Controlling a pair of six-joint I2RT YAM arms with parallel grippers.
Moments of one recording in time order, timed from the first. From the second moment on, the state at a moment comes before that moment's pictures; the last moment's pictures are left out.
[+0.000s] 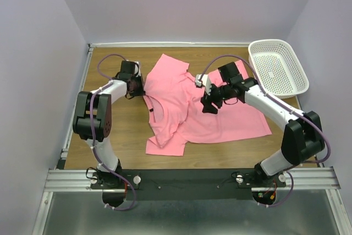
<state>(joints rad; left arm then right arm) -0.15 1.82 1.12 -0.22 0.18 -0.30 0.46 1.55 1.15 -0.60 -0.59 -0.69</state>
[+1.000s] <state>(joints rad) 0.07 0.86 0.95 -0.10 -0.01 -0.22 1.03 1.55 1.02 -0.52 -0.46 -0.85</state>
